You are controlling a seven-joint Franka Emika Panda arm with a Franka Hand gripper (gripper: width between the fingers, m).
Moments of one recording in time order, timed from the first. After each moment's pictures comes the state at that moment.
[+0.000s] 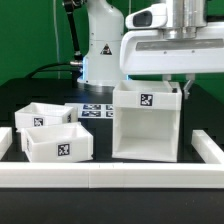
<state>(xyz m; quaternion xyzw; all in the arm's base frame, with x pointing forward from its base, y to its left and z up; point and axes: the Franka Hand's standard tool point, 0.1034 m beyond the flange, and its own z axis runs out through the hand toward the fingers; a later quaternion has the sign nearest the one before) 0.554 0.112 0.099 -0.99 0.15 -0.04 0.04</state>
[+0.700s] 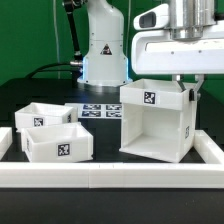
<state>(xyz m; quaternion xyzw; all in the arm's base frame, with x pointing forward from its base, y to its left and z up) 0.556 0.113 0.101 -0.95 0.31 -0.03 0.06</state>
